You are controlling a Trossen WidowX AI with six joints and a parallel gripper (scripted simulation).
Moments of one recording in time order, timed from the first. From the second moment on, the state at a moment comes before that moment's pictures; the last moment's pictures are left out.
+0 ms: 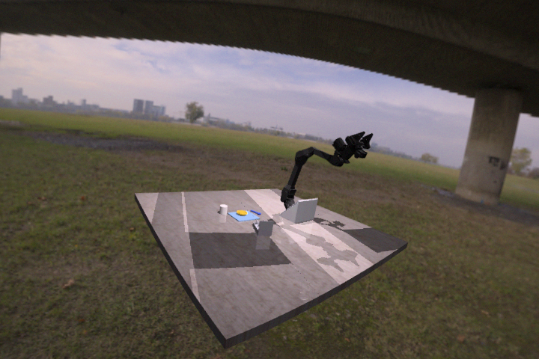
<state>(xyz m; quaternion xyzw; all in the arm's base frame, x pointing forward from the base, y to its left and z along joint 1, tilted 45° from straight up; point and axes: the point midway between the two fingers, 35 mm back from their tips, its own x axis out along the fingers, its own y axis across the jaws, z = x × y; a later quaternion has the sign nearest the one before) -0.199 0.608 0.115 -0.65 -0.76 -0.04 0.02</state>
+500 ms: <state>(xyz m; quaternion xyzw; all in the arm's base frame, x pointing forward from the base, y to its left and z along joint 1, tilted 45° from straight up) -0.120 0.626 0.113 -0.70 -0.70 -0.08 -0.12</state>
